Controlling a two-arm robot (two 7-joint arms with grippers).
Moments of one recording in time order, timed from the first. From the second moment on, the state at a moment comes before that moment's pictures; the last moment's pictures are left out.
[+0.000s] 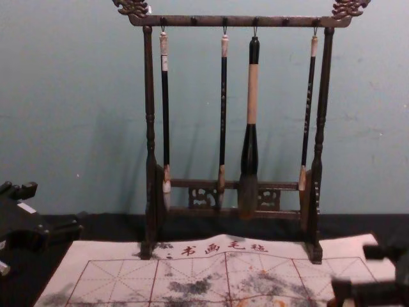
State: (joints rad) left arm -0.20 0.60 0.45 -1.41 -0.25 -0.12 0.03; right arm 0.18 0.66 -0.42 -1.59 0.41 0.22 0.50
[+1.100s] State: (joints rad) left arm -0.20 0.60 0.45 -1.41 -0.25 -0.12 0.03; right arm 0.03 0.44 -0.25 -1.46 0.23 0.02 0.07
